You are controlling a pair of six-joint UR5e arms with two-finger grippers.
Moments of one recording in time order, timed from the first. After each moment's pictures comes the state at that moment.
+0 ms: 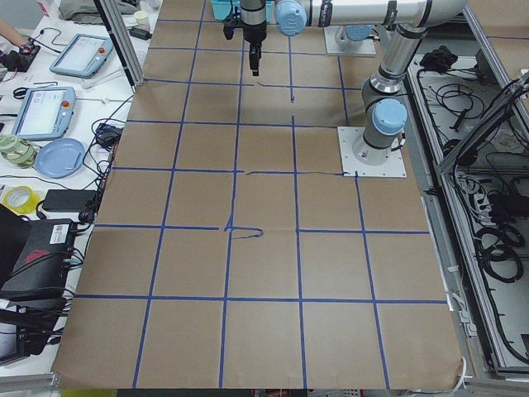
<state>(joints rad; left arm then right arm) -1.57 -1.56 -1.65 -1.56 1.57 0.07 1.51 -1.45 1.38 -1.36 -1.55 -0.63</state>
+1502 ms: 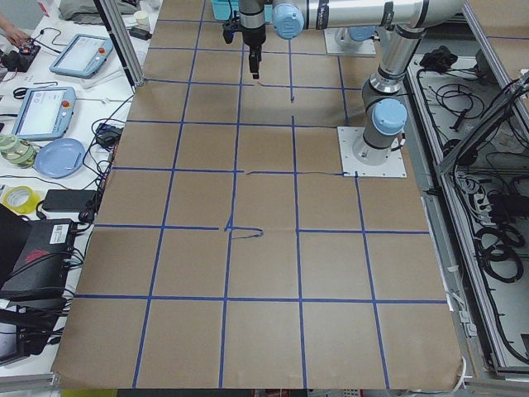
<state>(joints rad) -1.58 -1.57 -1.66 -1.56 1.57 0.06 1.55 -1.46 1.46 -1.63 -1.56 0.05</state>
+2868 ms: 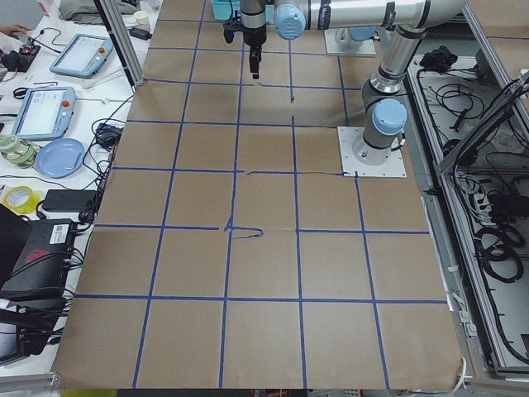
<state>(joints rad) -1.58 -1.56 -1.67 -1.52 1.57 0.06 1.56 -1.48 1.46 -1.64 -1.56 0.04</state>
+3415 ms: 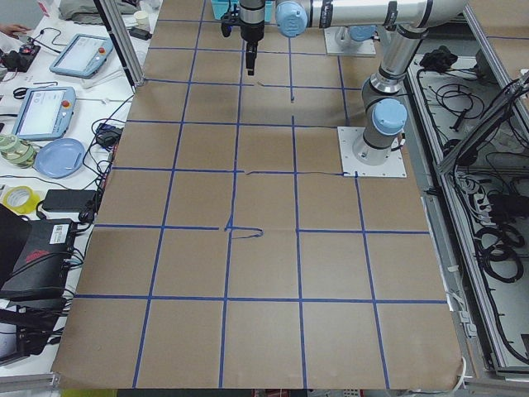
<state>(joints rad) -1.57 -1.55 -1.66 -1.47 1.57 0.06 1.56 -1.48 1.46 -1.64 -1.56 0.04</state>
